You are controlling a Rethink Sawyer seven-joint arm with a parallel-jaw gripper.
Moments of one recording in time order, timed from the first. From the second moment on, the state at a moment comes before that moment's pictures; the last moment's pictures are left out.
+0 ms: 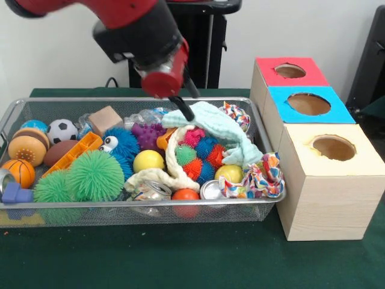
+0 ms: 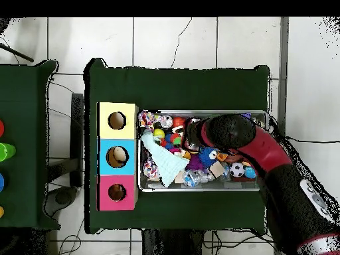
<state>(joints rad) -0.76 -0.61 0.50 1.69 0.03 0.87 -0.03</state>
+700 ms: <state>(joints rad) -0.85 -0.65 0.50 1.87 0.04 0.75 -0.03</state>
